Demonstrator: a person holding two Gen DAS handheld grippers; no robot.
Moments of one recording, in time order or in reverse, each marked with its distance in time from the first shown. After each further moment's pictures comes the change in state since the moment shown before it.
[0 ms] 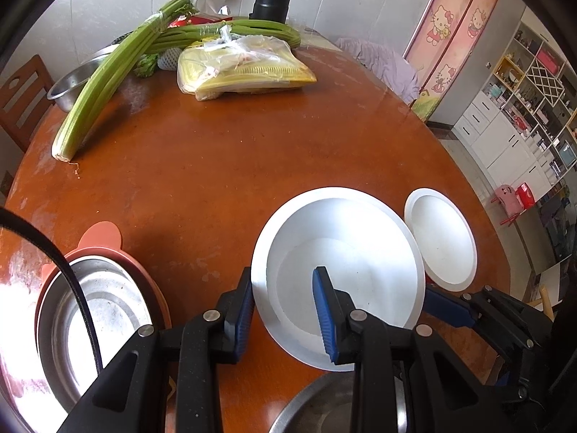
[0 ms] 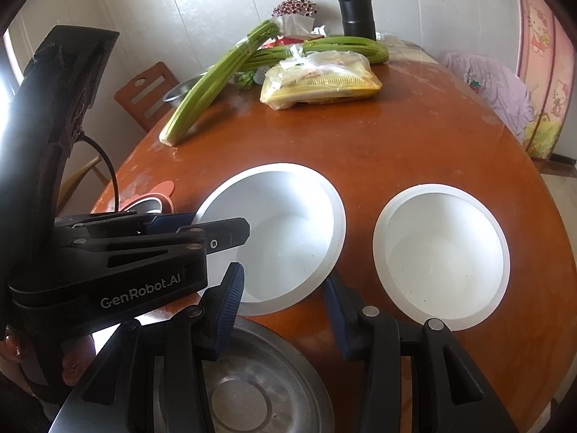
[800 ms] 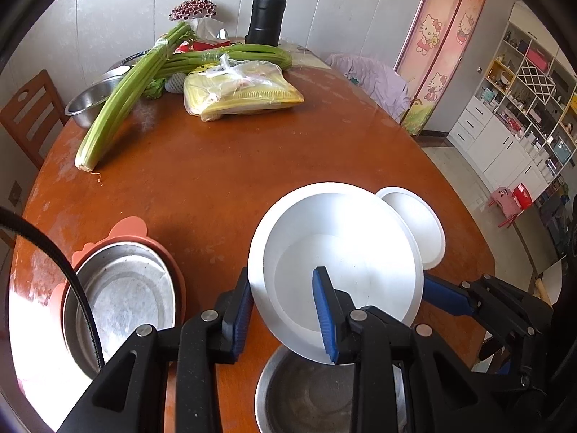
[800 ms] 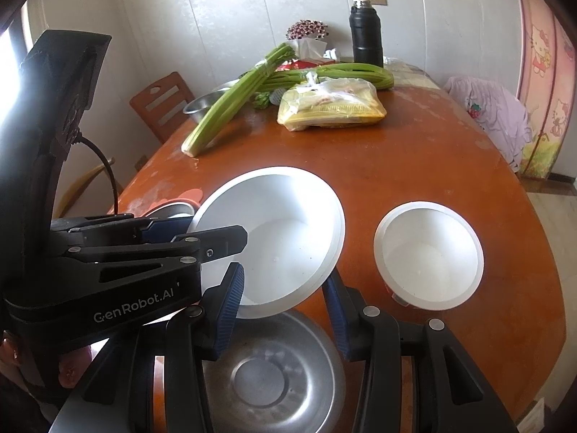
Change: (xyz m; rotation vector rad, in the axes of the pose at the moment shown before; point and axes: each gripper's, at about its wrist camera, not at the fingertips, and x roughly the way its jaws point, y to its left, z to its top) left arm -0.054 -0.011 -0.023 0.024 -0.067 0.005; right arm -0.043 0.025 -0.011 -0.047 -0.070 -0.001
